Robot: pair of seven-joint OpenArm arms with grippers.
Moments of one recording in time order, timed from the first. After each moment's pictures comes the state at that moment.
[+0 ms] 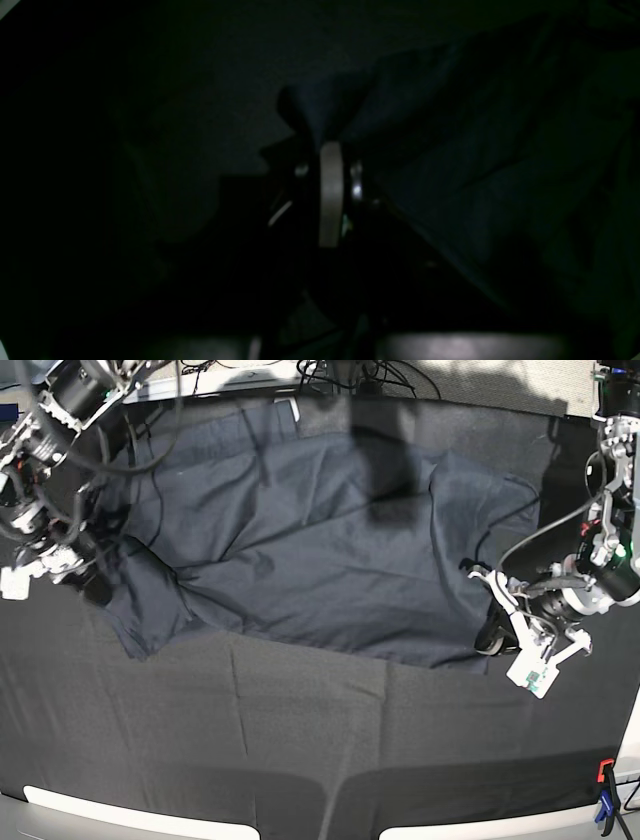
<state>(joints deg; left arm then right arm) -3.8 -27.0 5.5 108.3 -31.4 -17.2 52.0 2.9 11.4 52.5 79.2 55.7 39.8 -69.2</state>
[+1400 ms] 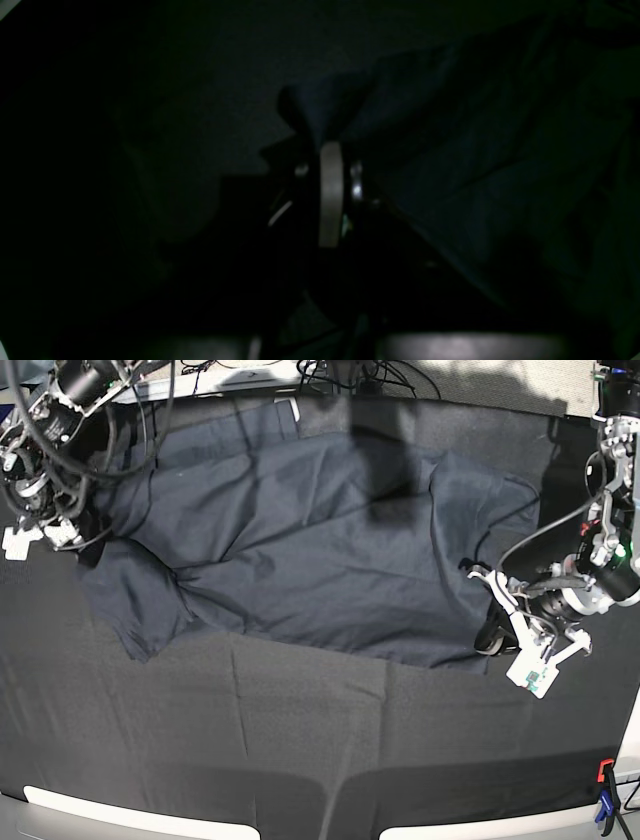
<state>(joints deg) -3.8 -27.0 5.5 108.3 -31.4 -17.2 52.0 2.4 10.4 59.9 72.4 46.2 39.8 -63.2</state>
